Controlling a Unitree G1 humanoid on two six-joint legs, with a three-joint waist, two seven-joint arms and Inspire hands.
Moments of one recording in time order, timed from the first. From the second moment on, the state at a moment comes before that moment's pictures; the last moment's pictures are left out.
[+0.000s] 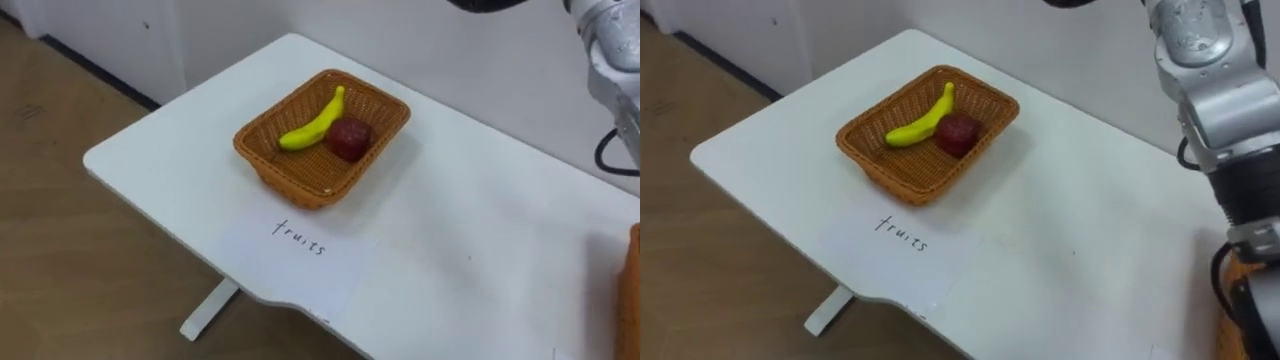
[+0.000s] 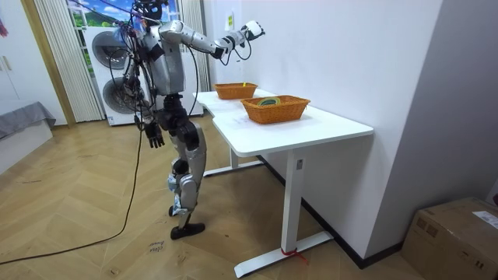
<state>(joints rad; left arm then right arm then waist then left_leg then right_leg) 0.42 0.34 0.04 0.73 0.16 0.21 -0.09 -0.82 -0.75 0.28 0.30 0.26 0.16 -0.15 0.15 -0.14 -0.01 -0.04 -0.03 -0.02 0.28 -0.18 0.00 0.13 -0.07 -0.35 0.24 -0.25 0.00</state>
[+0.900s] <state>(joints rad) 0.32 0.35 0.08 0.87 0.09 0.13 -0.09 -0.57 -0.88 -0.25 0.17 0.39 0.14 -0.28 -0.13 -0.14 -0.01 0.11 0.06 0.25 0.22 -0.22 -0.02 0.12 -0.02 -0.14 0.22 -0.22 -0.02</state>
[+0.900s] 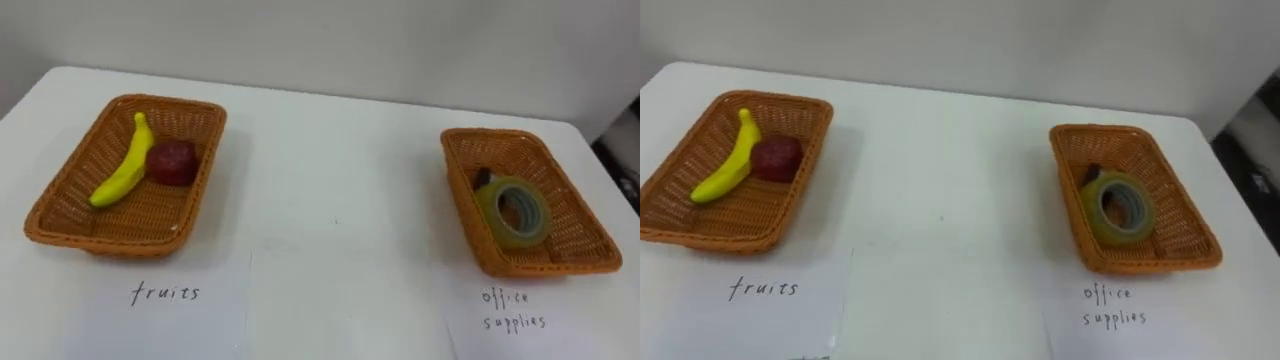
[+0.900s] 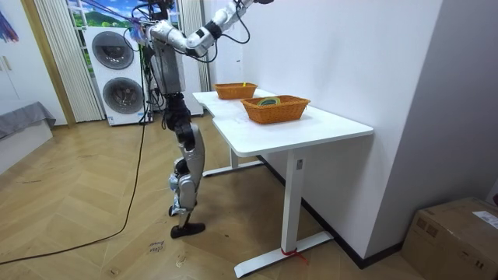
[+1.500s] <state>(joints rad) 0.35 0.34 0.10 0.89 0.07 0.06 -0.09 -0.09 -0.88 -0.55 0.35 0.46 0.06 -0.62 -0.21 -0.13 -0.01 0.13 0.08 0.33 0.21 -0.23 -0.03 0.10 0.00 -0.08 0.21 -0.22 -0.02</state>
